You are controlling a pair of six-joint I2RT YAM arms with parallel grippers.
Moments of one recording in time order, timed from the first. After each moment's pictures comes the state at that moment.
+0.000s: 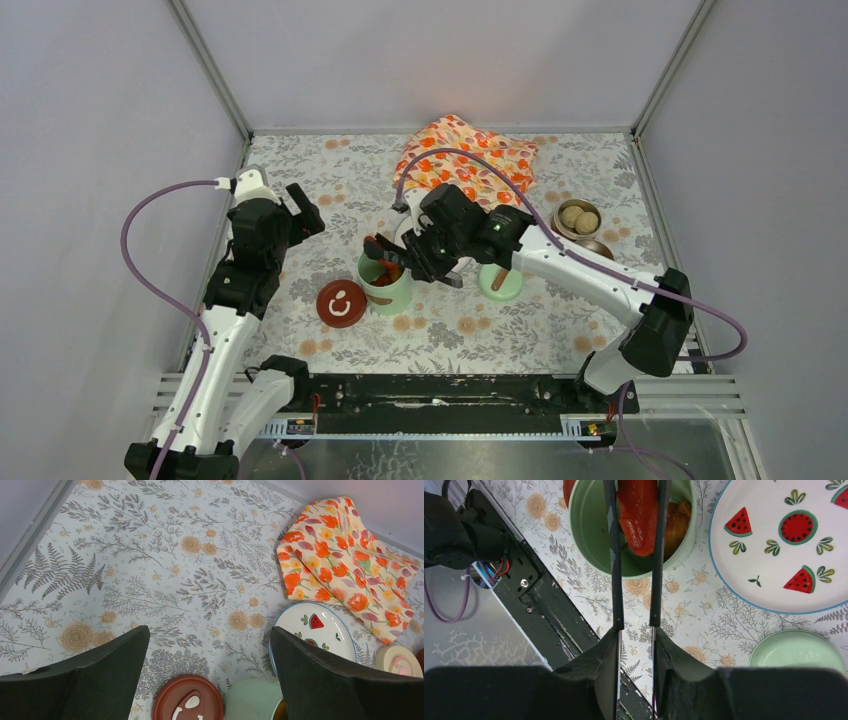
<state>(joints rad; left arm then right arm) -0.17 0.82 0.90 -0.49 -0.27 -0.42 0.96 1.55 1.46 -0.75 -0.16 0.21</state>
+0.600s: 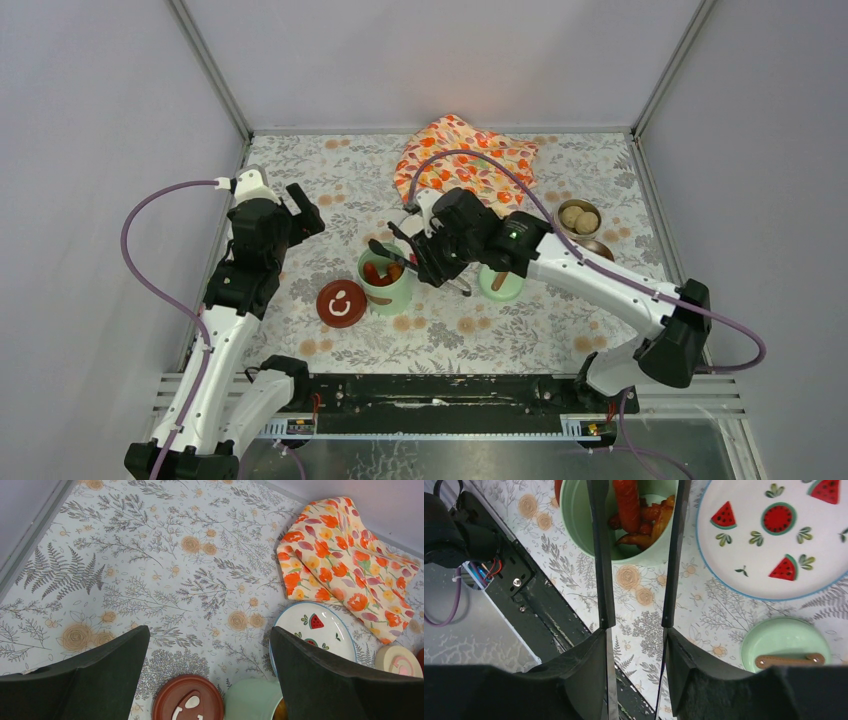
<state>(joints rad) -0.17 0.82 0.90 -0.49 -0.27 -0.42 0.97 1.50 1.40 -0.74 -0.13 0.21</state>
